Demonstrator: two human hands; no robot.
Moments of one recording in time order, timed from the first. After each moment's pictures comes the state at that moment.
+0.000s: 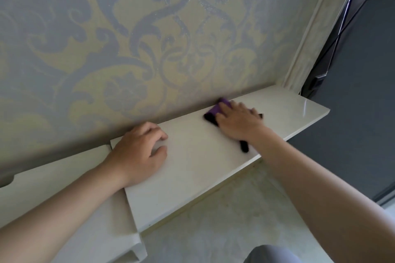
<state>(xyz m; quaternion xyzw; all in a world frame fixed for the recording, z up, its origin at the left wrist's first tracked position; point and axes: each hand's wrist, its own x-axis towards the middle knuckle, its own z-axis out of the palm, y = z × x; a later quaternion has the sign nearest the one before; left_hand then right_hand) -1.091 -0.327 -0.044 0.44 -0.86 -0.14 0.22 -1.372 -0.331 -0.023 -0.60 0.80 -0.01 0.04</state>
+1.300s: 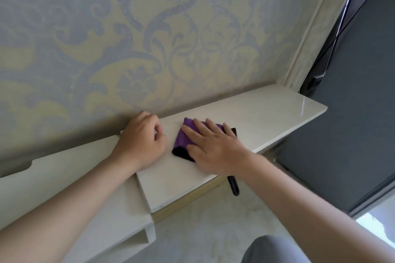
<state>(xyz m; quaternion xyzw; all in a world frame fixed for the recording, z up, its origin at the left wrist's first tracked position) -1.087 -0.328 -0.043 0.48 -0.81 -0.14 0.31 -1.274 -0.252 -0.025 -0.73 0.68 0.03 0.07</state>
